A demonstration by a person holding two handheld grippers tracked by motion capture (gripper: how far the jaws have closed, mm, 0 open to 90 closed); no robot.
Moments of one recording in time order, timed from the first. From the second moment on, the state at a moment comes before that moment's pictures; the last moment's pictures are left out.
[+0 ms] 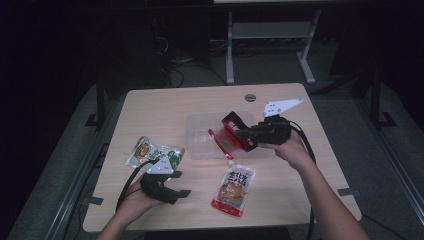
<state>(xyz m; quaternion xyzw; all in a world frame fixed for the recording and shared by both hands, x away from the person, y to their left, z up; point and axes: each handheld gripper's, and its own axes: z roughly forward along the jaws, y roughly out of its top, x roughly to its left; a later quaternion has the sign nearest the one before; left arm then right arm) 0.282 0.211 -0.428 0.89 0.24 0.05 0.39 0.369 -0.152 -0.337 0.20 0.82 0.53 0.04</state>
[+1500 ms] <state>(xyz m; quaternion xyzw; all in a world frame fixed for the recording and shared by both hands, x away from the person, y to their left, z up) 0.284 0.213 -0.432 0.89 0.24 0.04 0.38 0.412 -0.063 -0.351 0.21 0.82 0.53 0.05</state>
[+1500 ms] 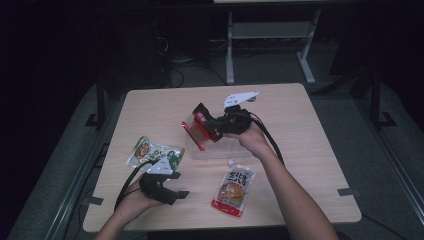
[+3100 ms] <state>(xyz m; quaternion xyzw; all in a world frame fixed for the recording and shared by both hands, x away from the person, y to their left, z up) 0.285 0.209 -0.439 0.90 0.24 0.03 0.36 0.421 -0.043 -0.381 0.24 0.86 0.45 0.07</state>
